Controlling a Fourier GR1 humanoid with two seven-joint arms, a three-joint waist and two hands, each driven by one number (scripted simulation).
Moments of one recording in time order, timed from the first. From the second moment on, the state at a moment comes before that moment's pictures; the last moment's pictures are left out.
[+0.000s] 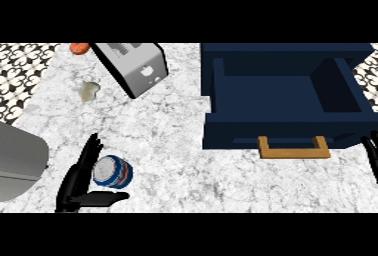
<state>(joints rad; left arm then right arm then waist) 0.03 0.10 0.14 -1.13 -0.05 -0.12 -0.41 0.26 -0.02 -0.25 -2.11 -0.06 0.22 0.06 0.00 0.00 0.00</state>
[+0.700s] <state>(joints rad) -0.10 0.07 0.11 -1.00 -0.06 -0.10 -0.44 0.25 -0.02 -0.27 -2.14 -0.09 0.23 0.11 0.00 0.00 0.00</state>
